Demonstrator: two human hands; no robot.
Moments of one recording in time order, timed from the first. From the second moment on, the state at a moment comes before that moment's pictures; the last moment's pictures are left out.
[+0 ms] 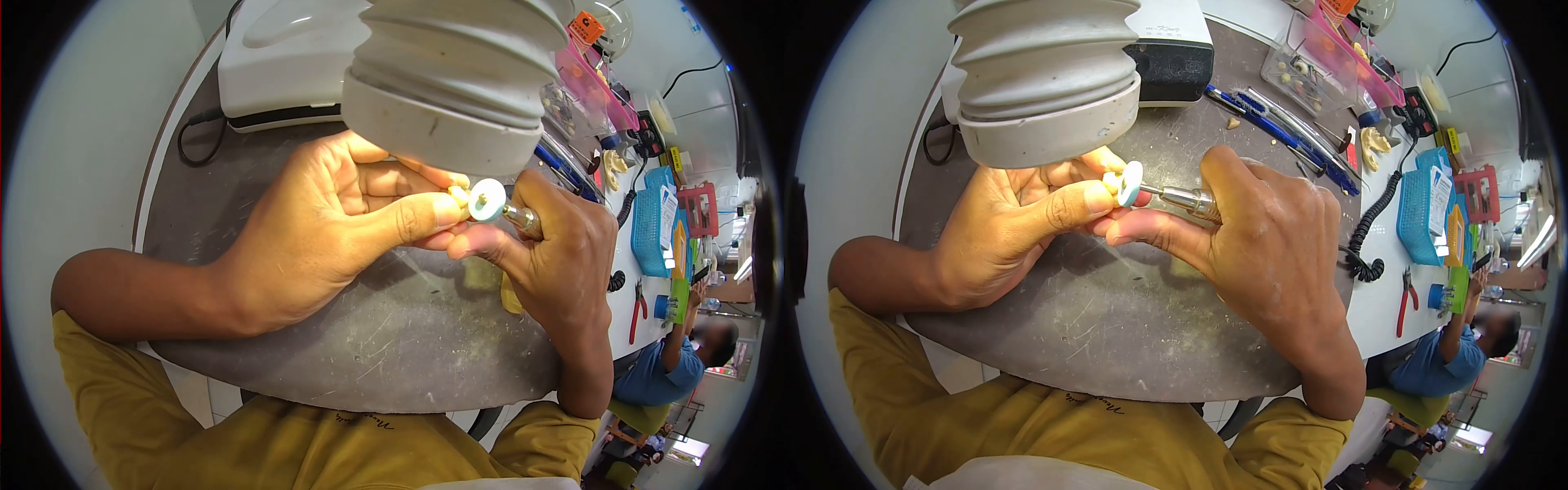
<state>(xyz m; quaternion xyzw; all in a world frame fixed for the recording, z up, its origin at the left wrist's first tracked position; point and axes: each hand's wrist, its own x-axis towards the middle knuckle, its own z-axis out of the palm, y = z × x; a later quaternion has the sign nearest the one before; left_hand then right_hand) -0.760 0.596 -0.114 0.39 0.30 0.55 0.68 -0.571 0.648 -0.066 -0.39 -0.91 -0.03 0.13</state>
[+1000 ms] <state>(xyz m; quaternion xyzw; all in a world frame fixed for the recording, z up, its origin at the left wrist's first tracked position) -0.761 0.596 -0.113 0.38 0.31 0.52 0.70 -0.569 0.649 -0.064 -0.40 -0.91 -0.03 0.08</state>
